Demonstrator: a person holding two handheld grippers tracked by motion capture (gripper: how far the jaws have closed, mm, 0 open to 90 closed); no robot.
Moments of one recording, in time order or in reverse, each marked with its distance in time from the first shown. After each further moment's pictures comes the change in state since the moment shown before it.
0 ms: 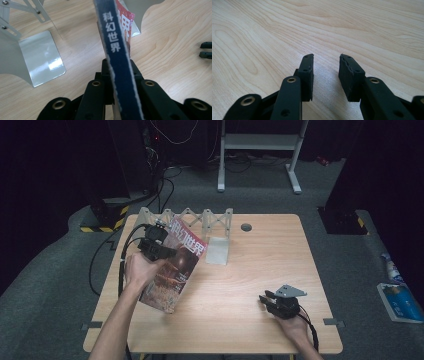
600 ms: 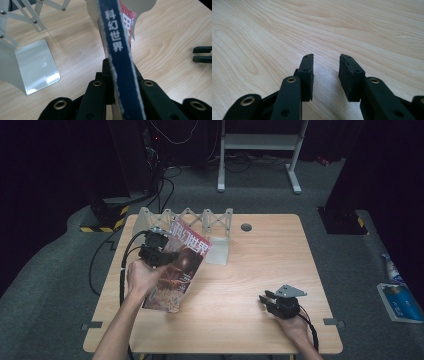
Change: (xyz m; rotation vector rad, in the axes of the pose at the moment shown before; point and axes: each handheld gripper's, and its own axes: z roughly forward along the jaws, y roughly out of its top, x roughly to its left) left arm -0.011 -0.017 -0.001 -0.104 -0.013 0.016; right arm 0.000 0.000 0.000 0.001 0.000 0.003
